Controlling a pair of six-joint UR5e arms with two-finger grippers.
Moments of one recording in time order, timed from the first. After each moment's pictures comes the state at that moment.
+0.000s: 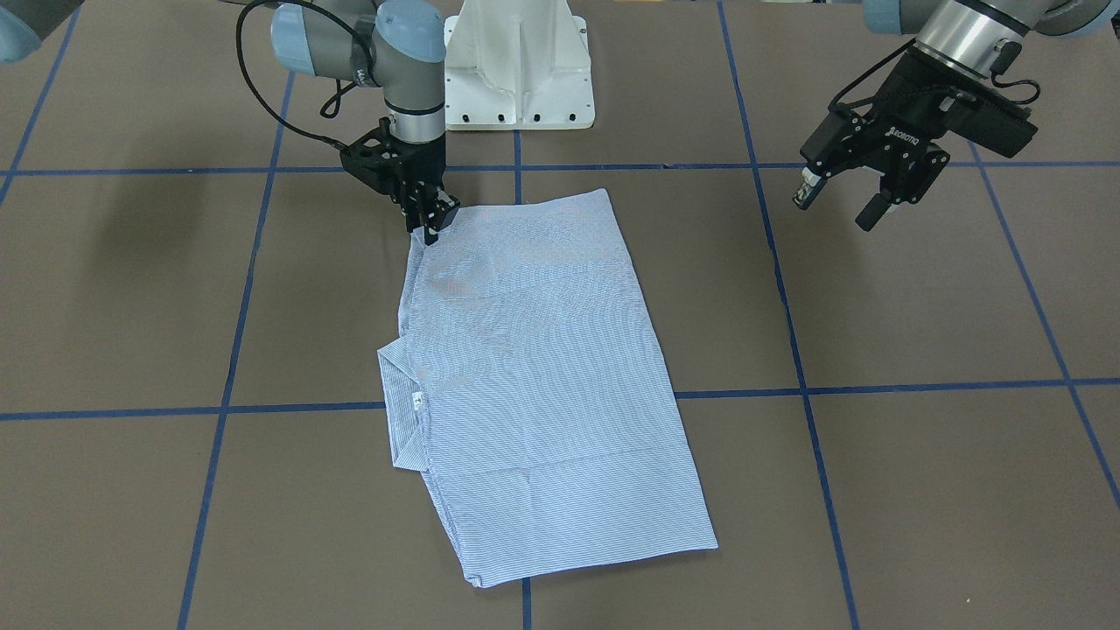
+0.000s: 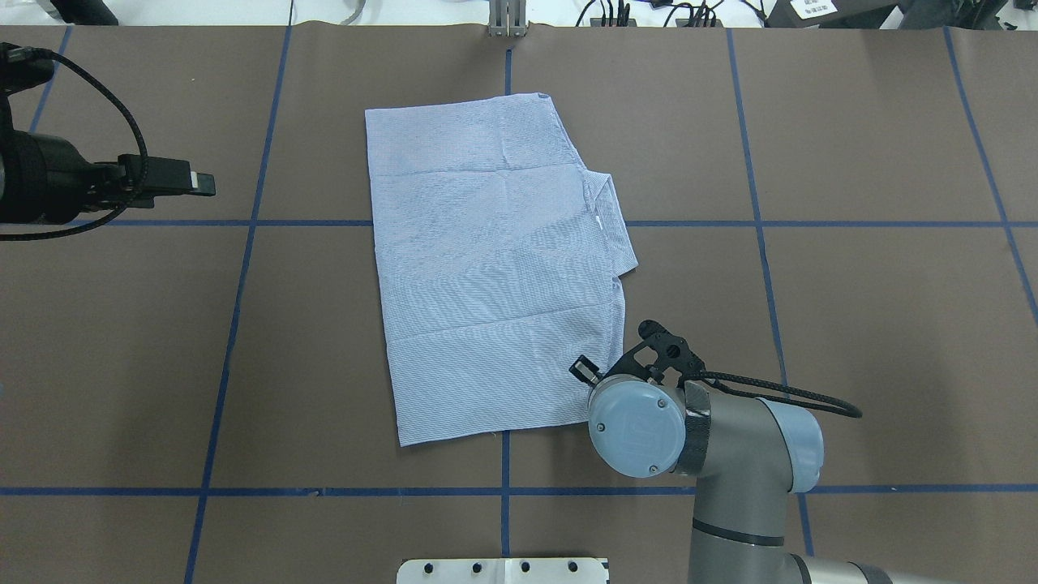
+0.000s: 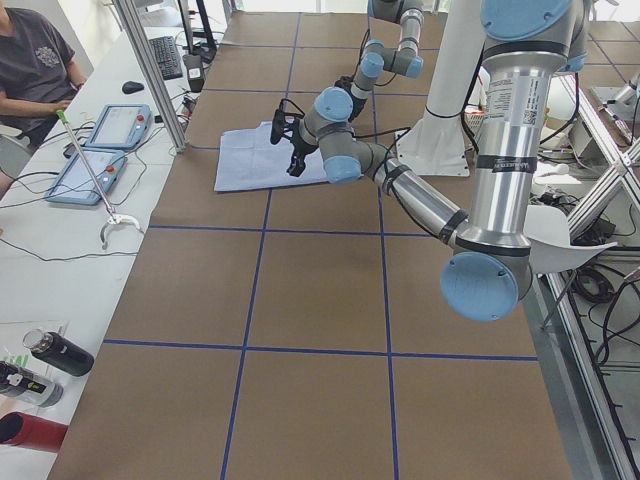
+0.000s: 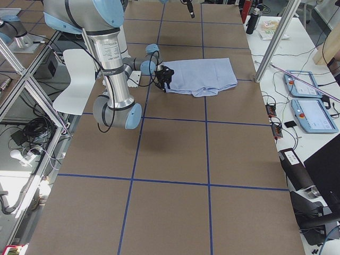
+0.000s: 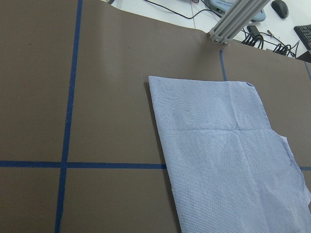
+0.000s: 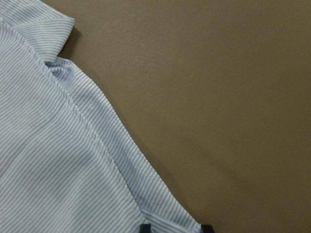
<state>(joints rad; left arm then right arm) -0.92 -1.65 -2.09 -2.20 -2.01 -1.19 0.24 -1.13 1.84 -1.58 1.43 2.15</state>
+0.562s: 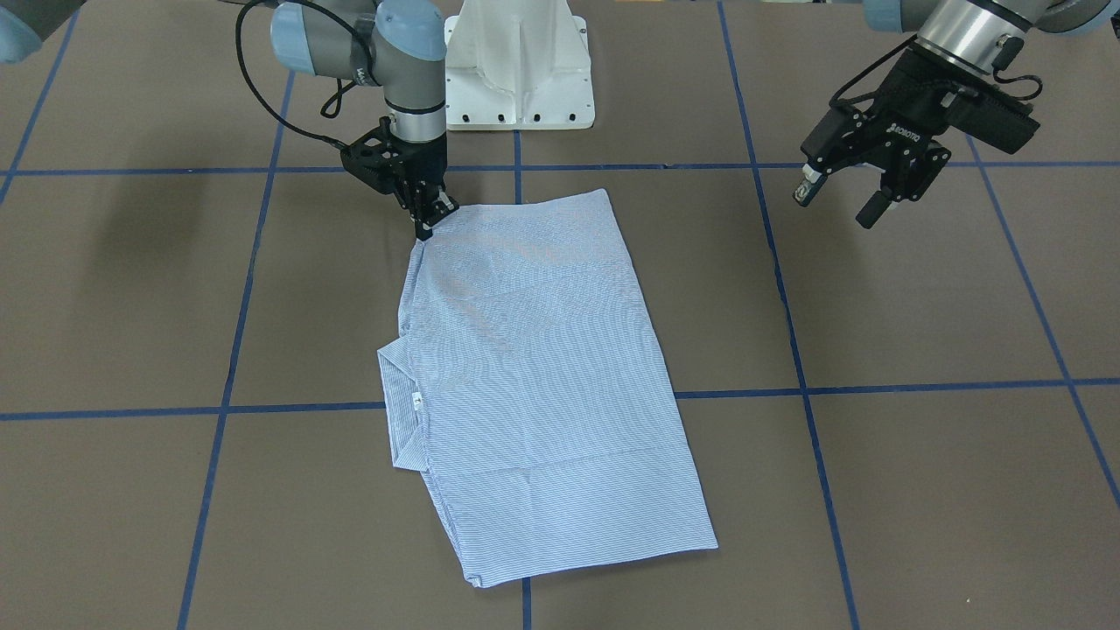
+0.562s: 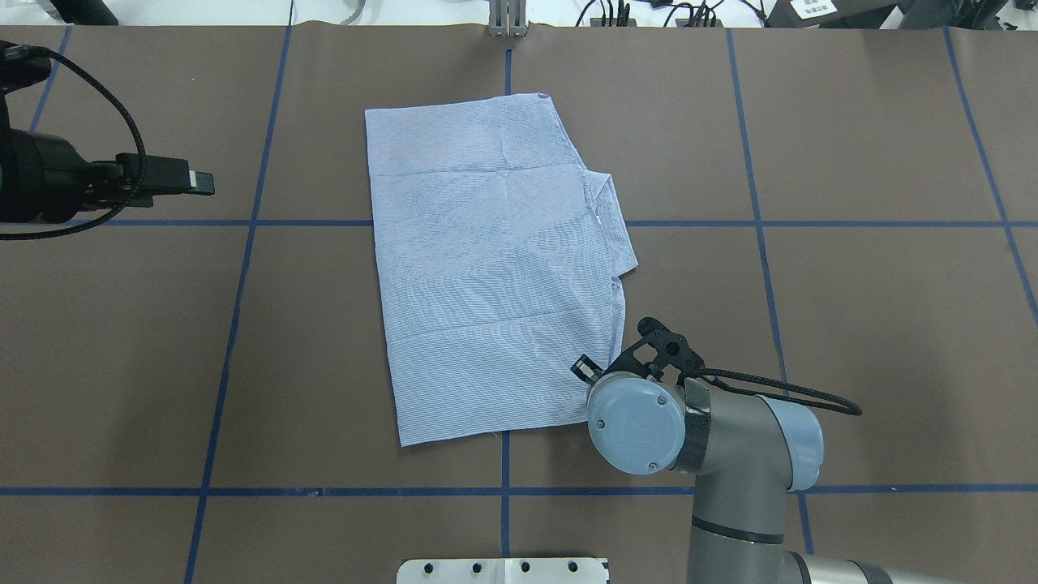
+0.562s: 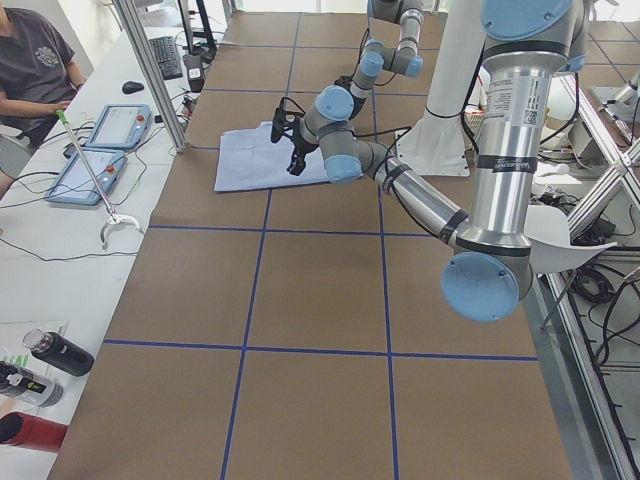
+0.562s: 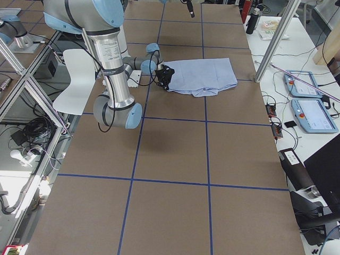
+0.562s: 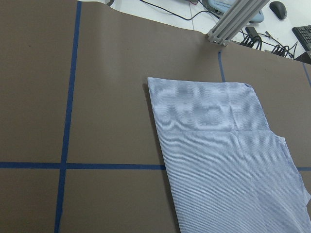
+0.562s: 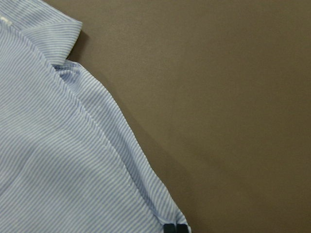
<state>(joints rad) -0.92 -1.65 -2.10 -2.20 -2.01 -1.19 0.25 -1.12 1.85 -1.59 1.43 2.15</state>
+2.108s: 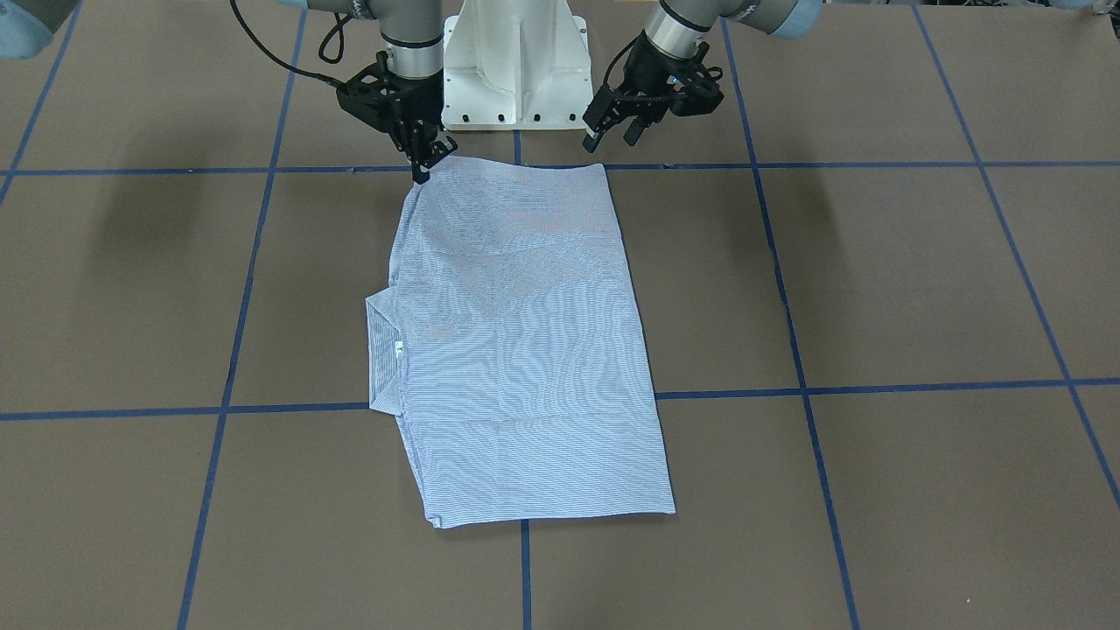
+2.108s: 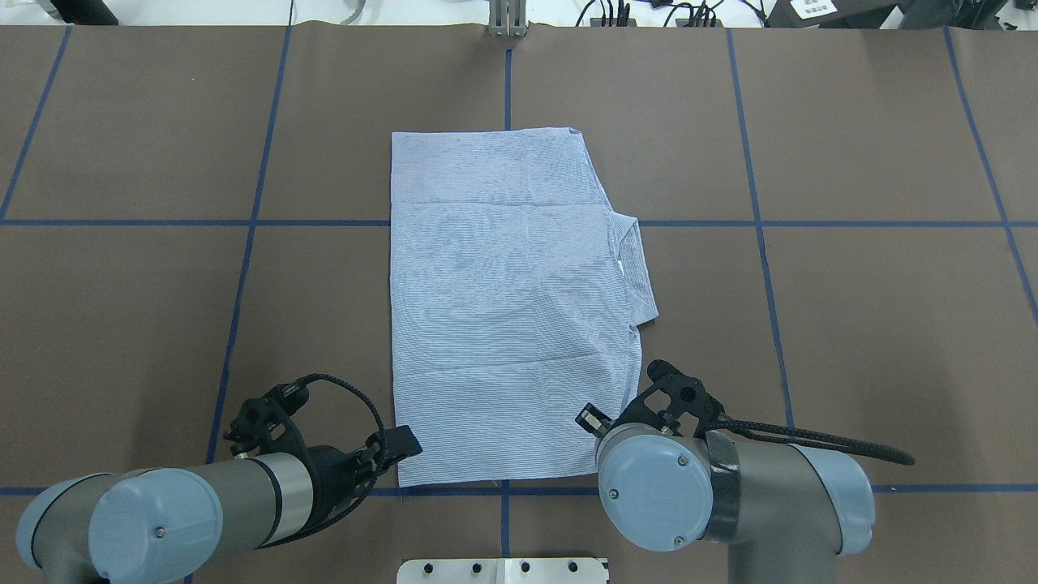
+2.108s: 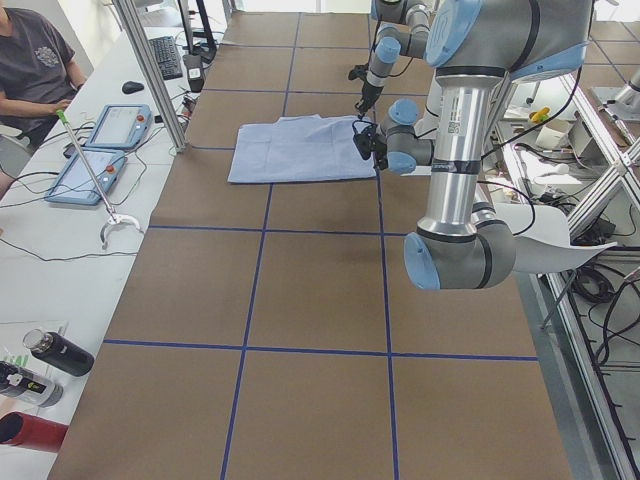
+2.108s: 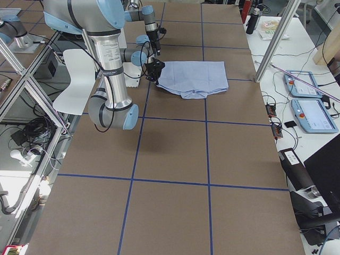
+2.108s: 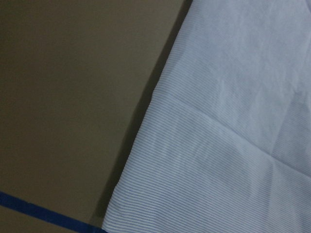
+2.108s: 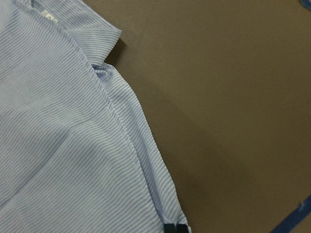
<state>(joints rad) -0.13 -1.74 -2.05 -2.10 -1.47 -2.03 0.15 -1.16 2.04 -1.76 1.44 2.17</state>
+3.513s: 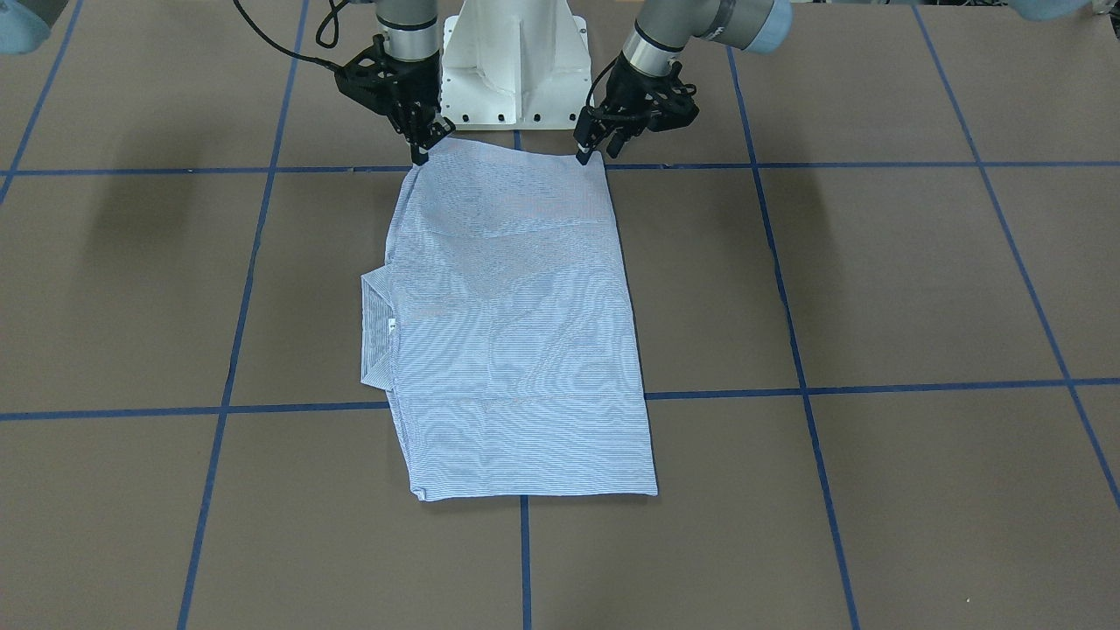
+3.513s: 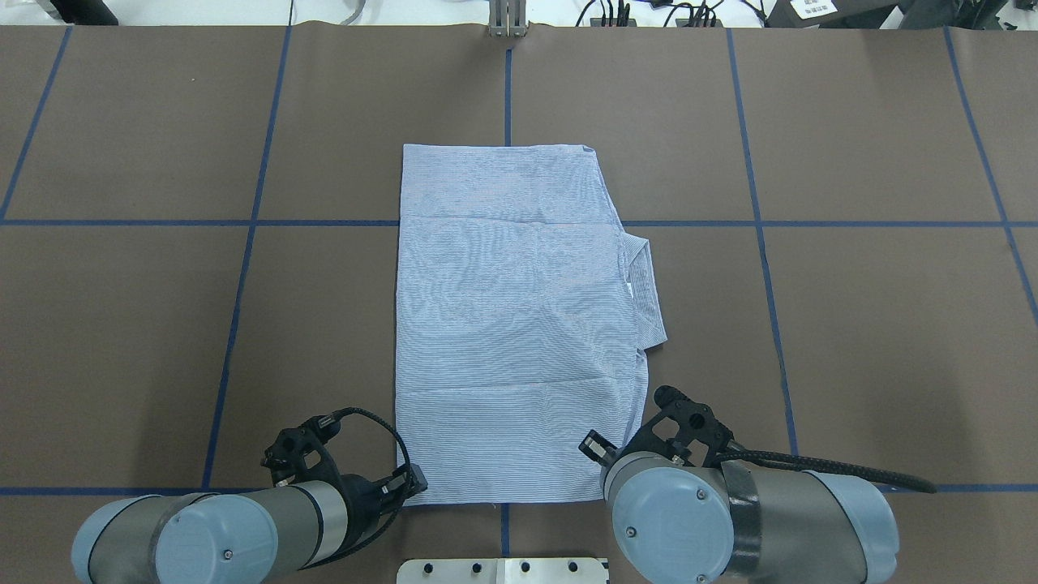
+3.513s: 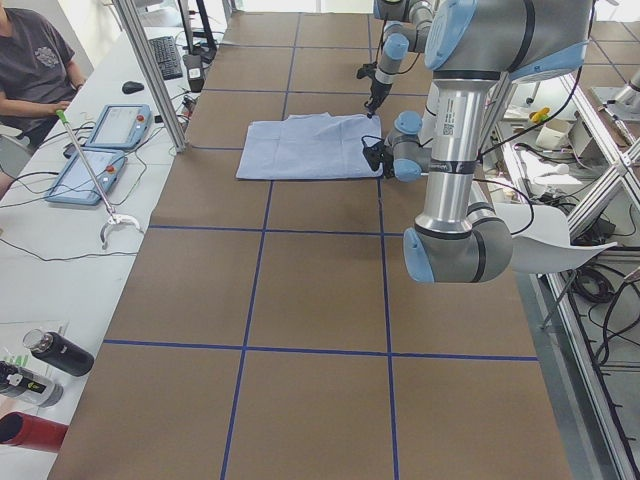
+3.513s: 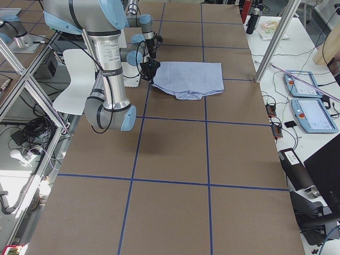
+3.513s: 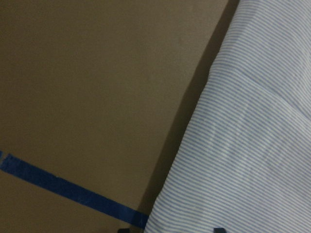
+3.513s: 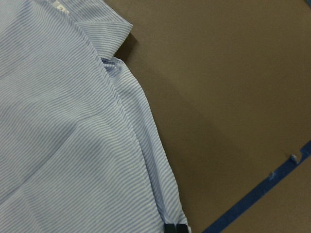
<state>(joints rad) -0.08 -1.79 -1.95 -2.10 -1.47 -2.03 0.11 -1.19 2.09 -1.76 1.44 2.19</state>
